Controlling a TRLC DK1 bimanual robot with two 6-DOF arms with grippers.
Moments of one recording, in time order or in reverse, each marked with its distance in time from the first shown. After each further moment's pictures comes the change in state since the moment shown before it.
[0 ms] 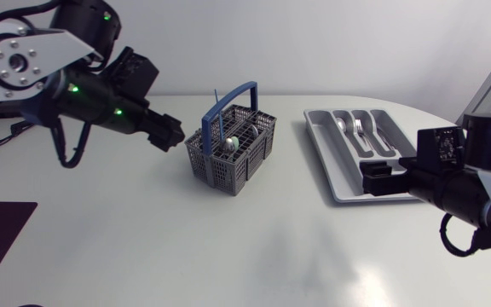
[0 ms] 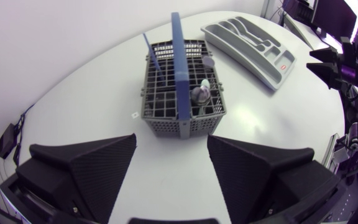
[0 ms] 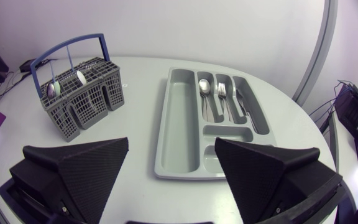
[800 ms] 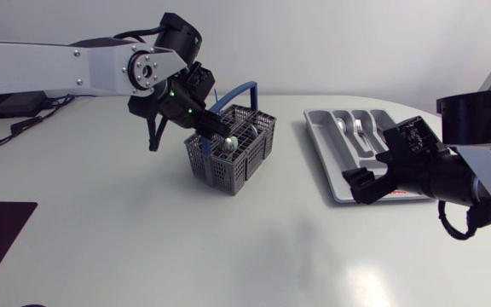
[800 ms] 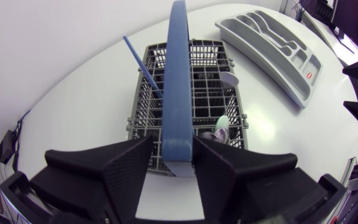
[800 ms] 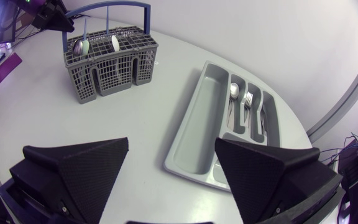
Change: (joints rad) left arm -0.080 0.382 0.237 0.116 -0.140 -0.072; right arm 0.034 0.113 0.117 -0.135 -0.106 -0.272
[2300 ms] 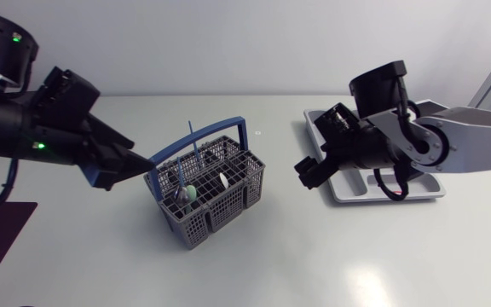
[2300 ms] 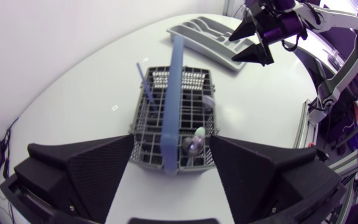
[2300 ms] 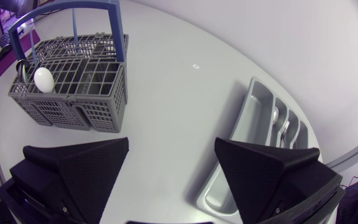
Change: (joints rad) left arm 0.282 -0.687 -0.449 -0.241 0.468 0.327; right arm 0.183 0.381 0.261 0.000 0.000 -0.026
